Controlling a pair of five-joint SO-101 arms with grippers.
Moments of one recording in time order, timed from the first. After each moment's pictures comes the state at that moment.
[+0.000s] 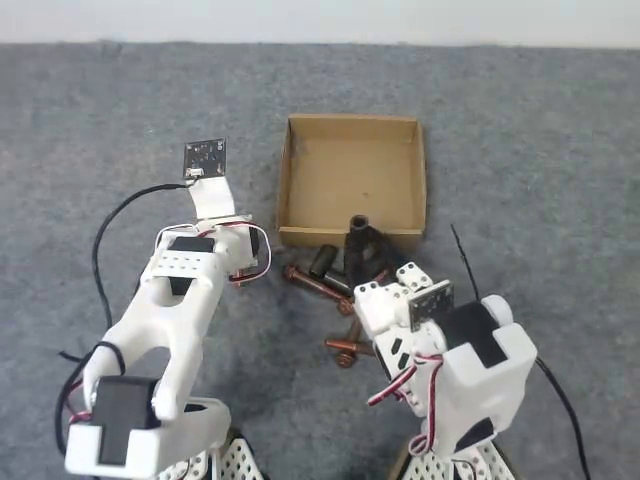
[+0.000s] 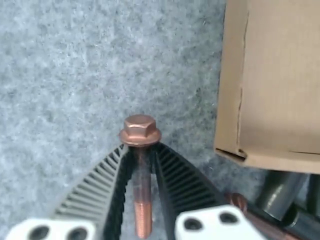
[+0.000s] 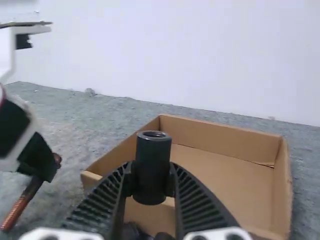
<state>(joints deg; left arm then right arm) -2.3 -10.2 53.1 31.8 15.3 -28.7 16.1 92.1 -98.8 -2.2</state>
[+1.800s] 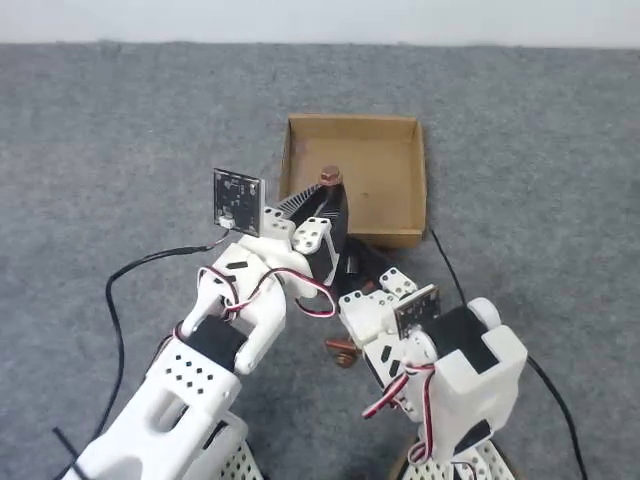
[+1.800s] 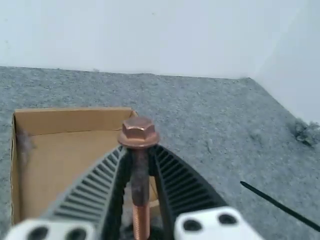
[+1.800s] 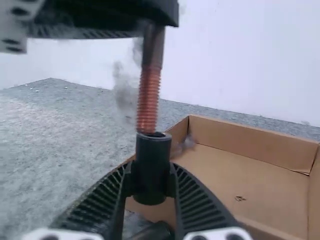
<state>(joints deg) 24.3 -54.9 70.6 12.0 24.7 -33.8 16.1 92.1 -98.8 -2.1</state>
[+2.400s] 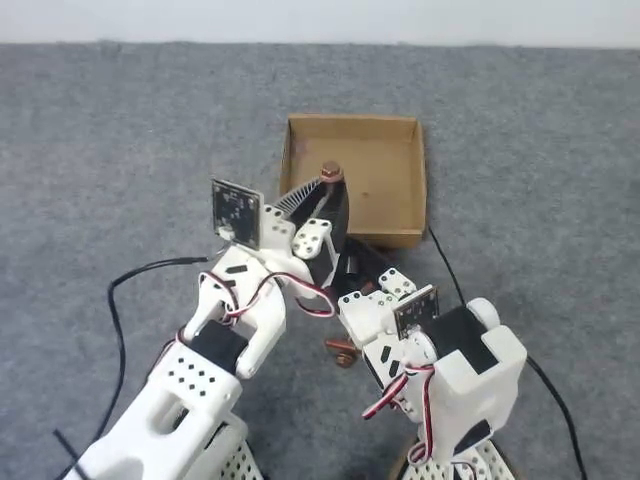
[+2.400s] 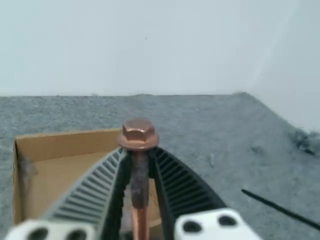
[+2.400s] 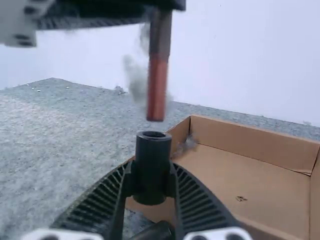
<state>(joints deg) 24.4 -55.3 74.4 3.7 20.9 -34.0 16.1 92.1 -98.8 -2.1</state>
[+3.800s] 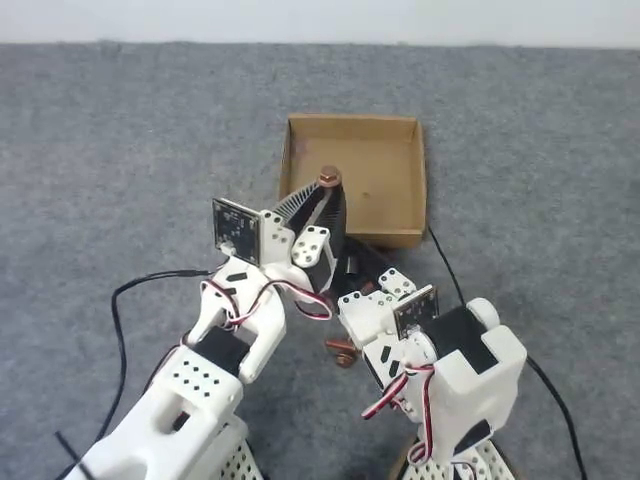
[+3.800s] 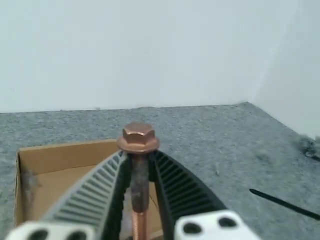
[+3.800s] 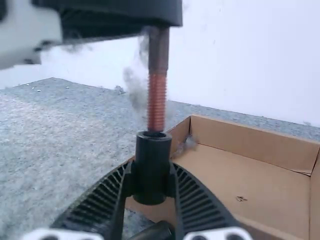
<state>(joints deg) 24.1 -54.5 80.1 -5.9 18.7 -34.0 16.1 92.1 -98.8 -2.0</state>
